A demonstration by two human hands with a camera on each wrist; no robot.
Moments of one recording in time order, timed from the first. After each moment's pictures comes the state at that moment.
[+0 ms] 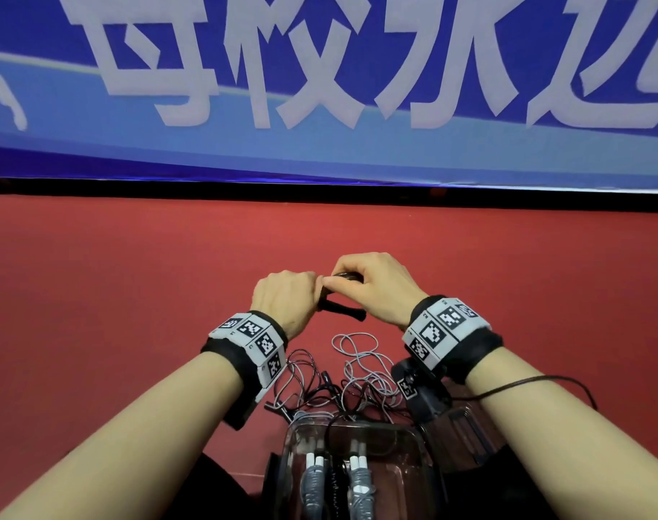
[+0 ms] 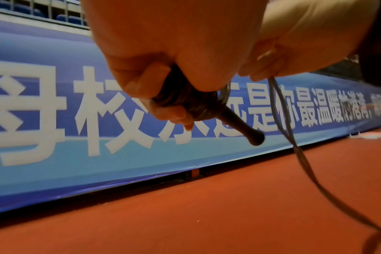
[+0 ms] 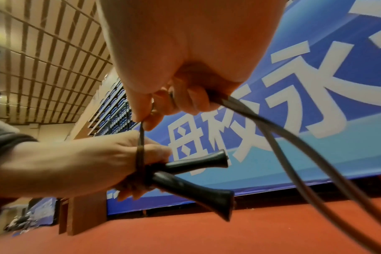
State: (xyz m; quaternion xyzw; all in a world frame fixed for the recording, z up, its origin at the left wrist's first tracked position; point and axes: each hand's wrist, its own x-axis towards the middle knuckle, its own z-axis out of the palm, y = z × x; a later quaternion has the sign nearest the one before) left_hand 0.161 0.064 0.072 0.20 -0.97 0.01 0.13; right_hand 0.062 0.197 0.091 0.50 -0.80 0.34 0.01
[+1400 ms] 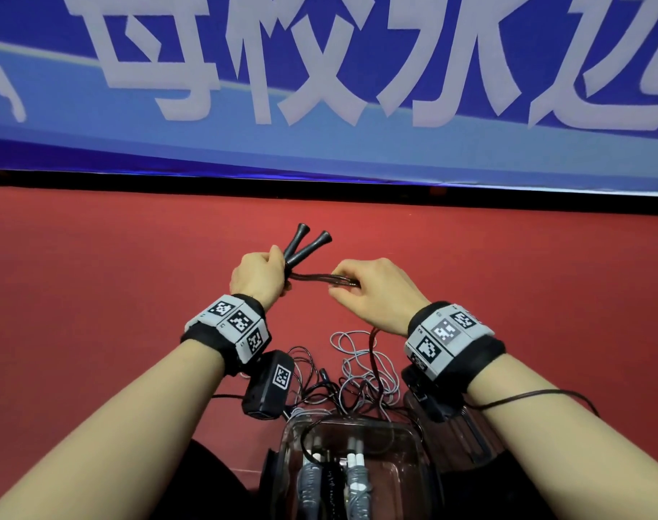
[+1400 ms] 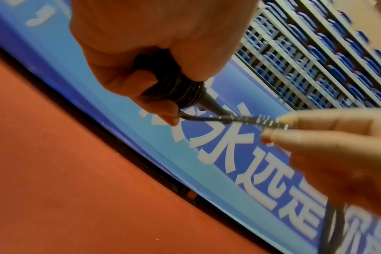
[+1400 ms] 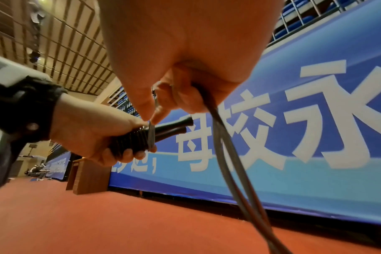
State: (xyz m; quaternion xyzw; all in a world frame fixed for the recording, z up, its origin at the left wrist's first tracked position) left_hand 0.157 0.029 0.075 0.40 -0.78 -0.42 0.23; right_hand 0.069 0.205 0.090 0.52 -0.81 0.27 0.02
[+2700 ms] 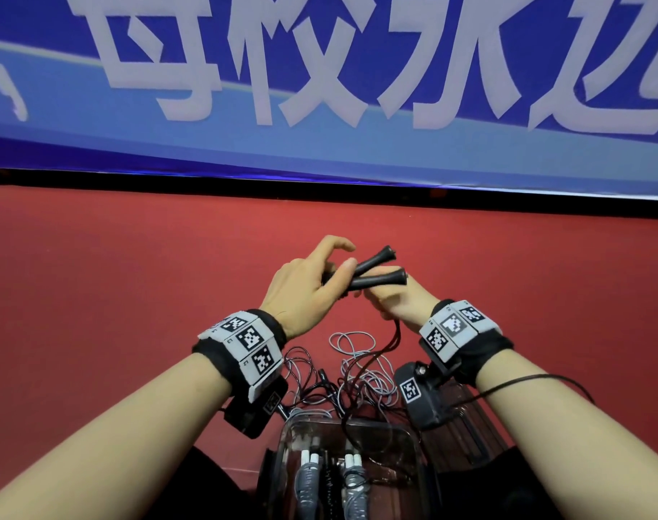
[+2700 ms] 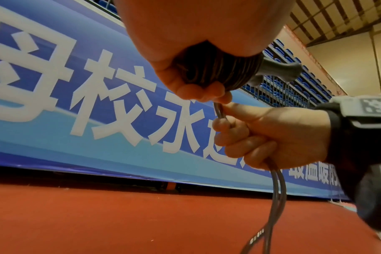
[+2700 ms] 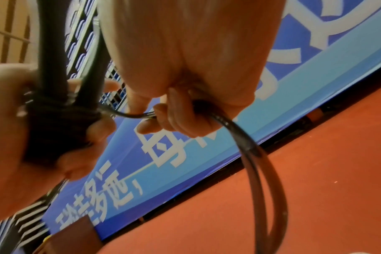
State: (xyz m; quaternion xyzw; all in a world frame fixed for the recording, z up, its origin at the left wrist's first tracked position) left_hand 0.167 0.081 0.085 0.05 -0.92 -0.29 0.27; right_hand 0.047 0.213 0.071 0.38 -0.76 0.48 -0.23
